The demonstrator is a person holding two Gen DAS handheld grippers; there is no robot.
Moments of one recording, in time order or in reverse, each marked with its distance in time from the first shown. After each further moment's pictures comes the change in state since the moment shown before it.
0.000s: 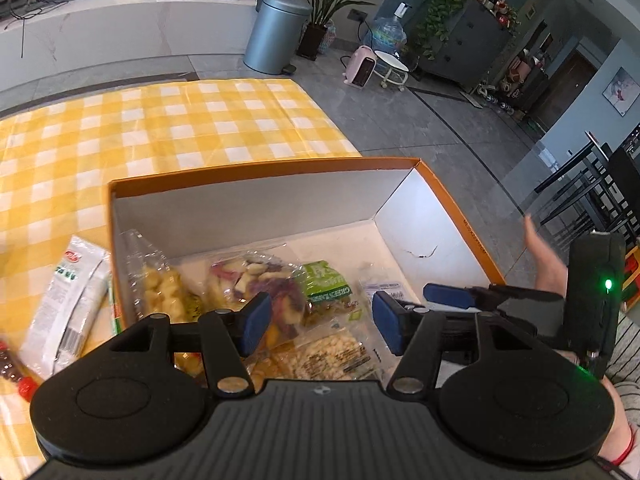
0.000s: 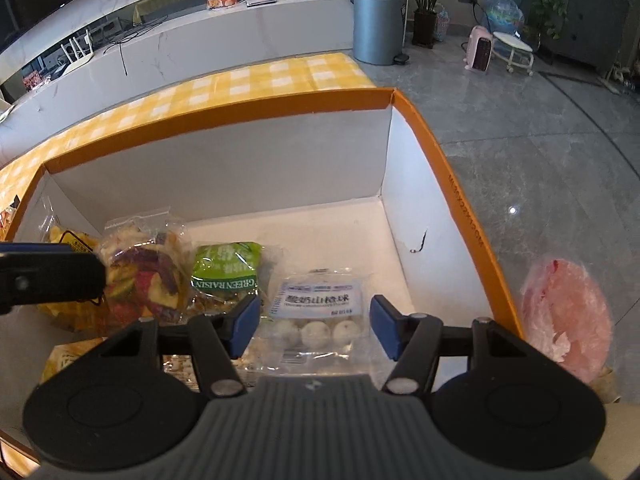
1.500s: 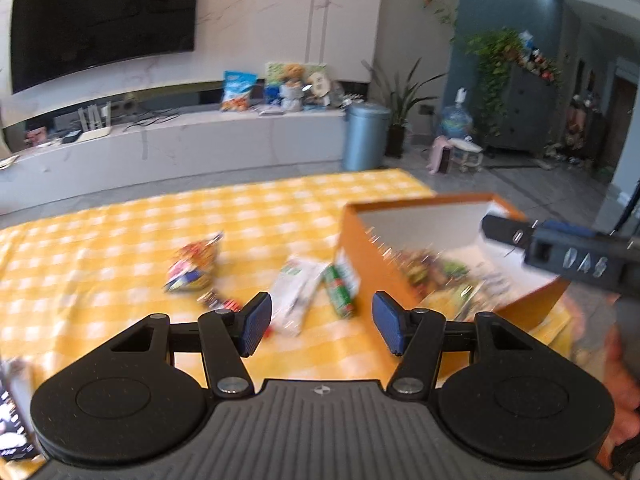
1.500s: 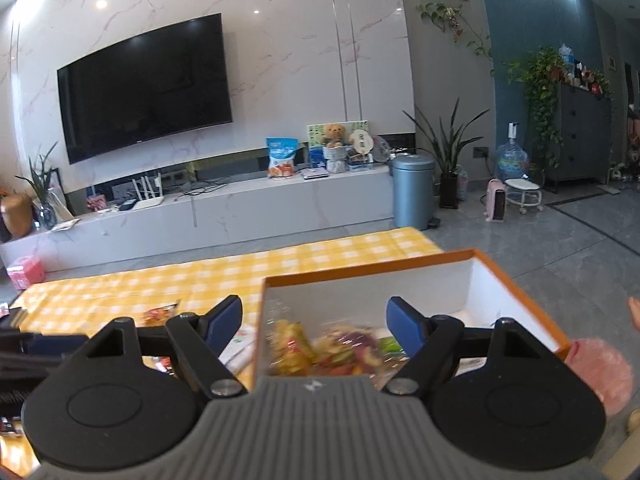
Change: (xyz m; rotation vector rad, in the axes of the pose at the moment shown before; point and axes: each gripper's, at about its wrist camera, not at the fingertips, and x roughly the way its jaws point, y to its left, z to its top) left arm -0.172 0.047 -0.133 0.079 -0.338 0.345; right arm -0.167 0.138 -0.098 0.006 -0.557 0.100
